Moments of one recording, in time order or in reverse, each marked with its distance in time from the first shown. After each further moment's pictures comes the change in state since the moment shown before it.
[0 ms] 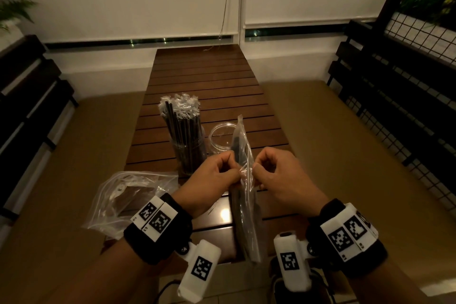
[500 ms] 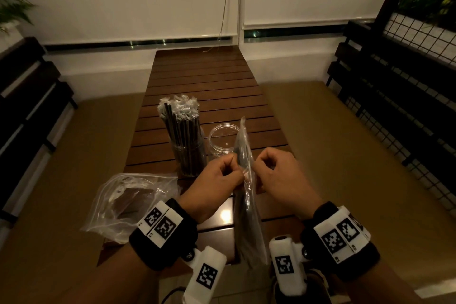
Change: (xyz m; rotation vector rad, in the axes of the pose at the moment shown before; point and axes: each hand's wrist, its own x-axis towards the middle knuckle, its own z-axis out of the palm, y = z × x) left_hand 0.000 -0.001 0.010 -0.034 0.032 -0.018; right_hand 0.001 -0.003 0.007 0.157 0.083 0.095
